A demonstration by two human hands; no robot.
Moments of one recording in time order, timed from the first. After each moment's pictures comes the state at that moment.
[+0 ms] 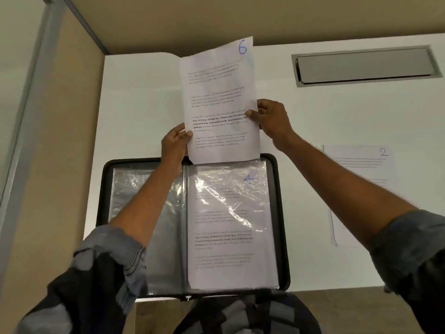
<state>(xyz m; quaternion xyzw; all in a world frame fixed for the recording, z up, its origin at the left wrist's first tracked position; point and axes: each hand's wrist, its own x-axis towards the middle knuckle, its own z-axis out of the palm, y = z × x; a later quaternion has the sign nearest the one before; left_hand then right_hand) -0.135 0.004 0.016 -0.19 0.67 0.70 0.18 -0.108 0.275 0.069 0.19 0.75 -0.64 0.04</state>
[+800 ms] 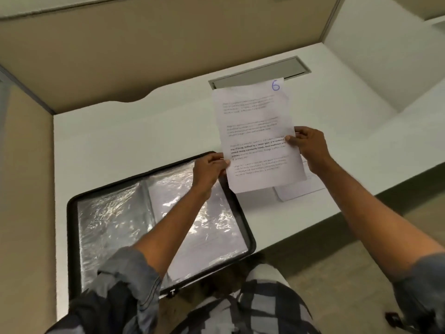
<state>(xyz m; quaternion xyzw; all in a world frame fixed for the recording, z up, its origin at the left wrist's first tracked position) 0.049 0.153 0.090 0.01 0.68 0.66 0.31 0.167 0.421 0.120 0.37 0.67 -0.62 -0.16</state>
